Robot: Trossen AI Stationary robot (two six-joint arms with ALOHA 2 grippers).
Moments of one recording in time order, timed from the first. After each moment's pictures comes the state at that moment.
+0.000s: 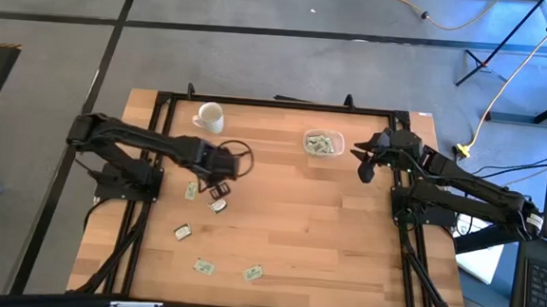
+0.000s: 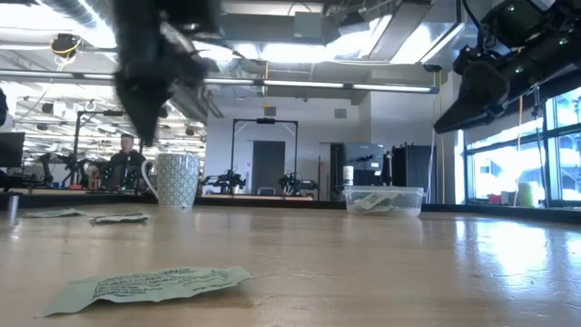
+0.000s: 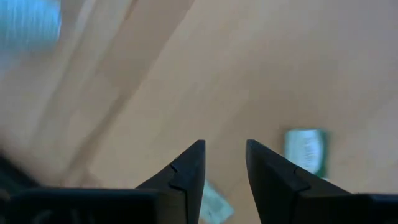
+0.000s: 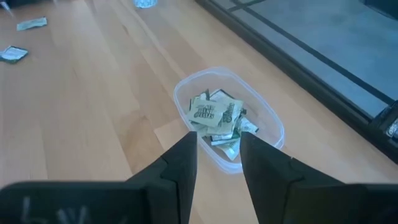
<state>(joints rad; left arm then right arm) -0.02 1.43 1.01 -1.06 -0.22 -0.68 -0.52 0.57 0.39 -0.34 0.01 0.02</state>
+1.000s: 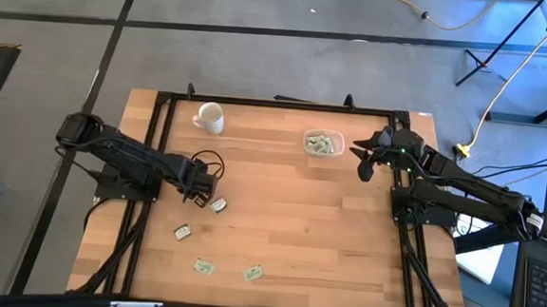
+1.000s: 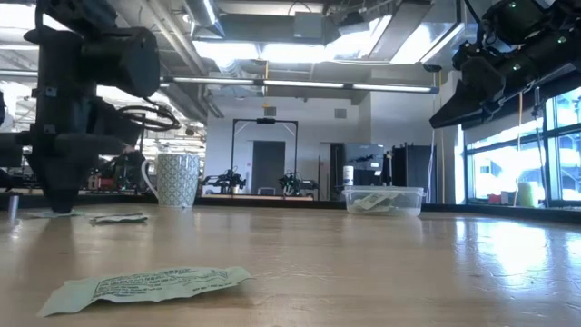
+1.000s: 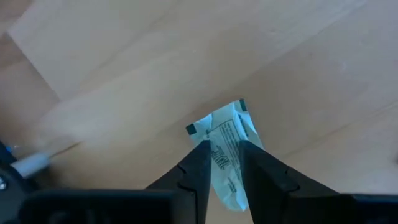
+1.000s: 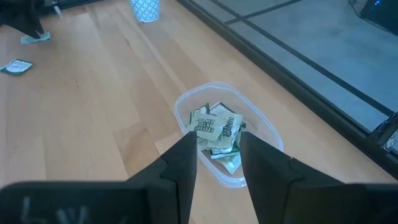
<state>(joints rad) -0.11 1.34 0.57 -0.82 -0.13 -1.12 -0.52 0.57 0.39 -0.30 0.01 0.02</state>
